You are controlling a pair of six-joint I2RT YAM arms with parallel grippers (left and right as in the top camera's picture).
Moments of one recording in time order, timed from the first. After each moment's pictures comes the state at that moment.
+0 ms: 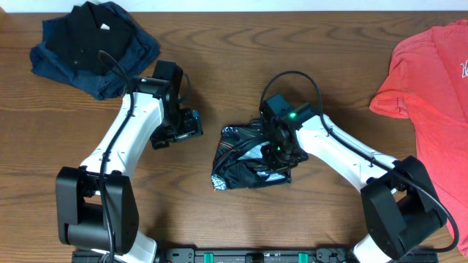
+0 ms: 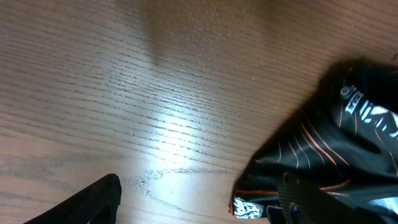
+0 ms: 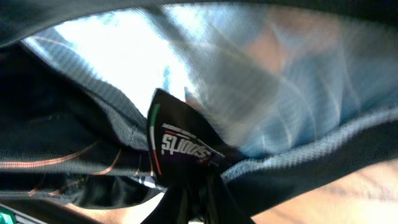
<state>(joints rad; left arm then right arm) -0.18 1.72 1.27 -1.10 0.12 -0.45 0.58 1.78 1.16 -0.98 -0.21 0.25</state>
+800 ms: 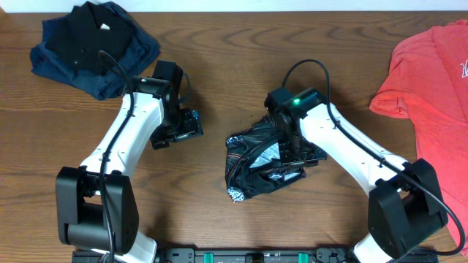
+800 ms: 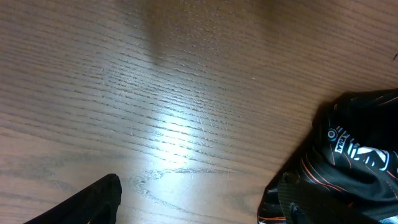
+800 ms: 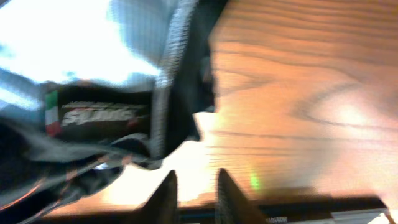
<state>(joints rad) -0.18 1.72 1.27 -1.10 0.12 -0.45 0.56 1.78 1.31 -1.33 0.06 0.52</state>
